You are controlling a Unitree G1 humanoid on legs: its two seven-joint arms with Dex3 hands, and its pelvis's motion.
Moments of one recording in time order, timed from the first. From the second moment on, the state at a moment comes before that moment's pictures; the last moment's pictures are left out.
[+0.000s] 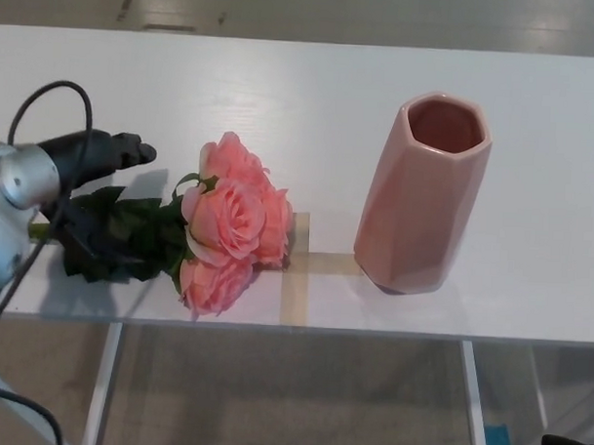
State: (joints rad) left_arm -0.74 0.66 -0.40 0.51 0.40 0.25 -0.52; right_arm -0.19 -0.25 -0.23 1.18 0.02 -0.27 0.02
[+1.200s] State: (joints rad) left_arm -0.75 0.62 -0.53 0.62 0.59 0.09 -0.41; right_arm -0.20 -0.24 -0.24 1.16 0.02 -0.26 0.02
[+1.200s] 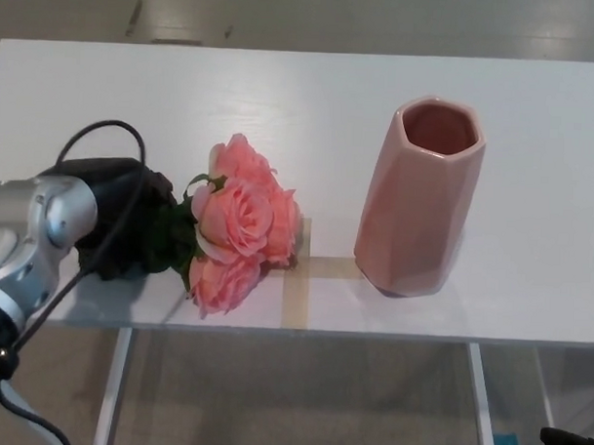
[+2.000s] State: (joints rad) left_arm -0.69 0.48 -0.14 0.62 0.44 0.03 -0.32; right_arm -0.21 -0.24 -0.24 1.16 0.02 -0.26 0.02
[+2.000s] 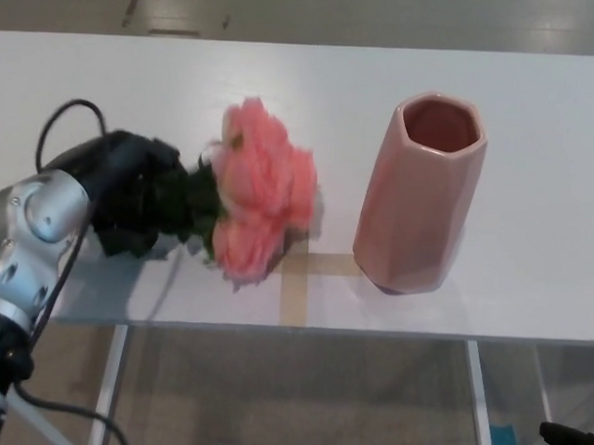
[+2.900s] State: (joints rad) left_arm -0.93 0.38 0.11 0.54 0.22 0.14 -0.30; right_arm -0.22 -0.24 -0.24 1.17 0.02 -0.26 0.03
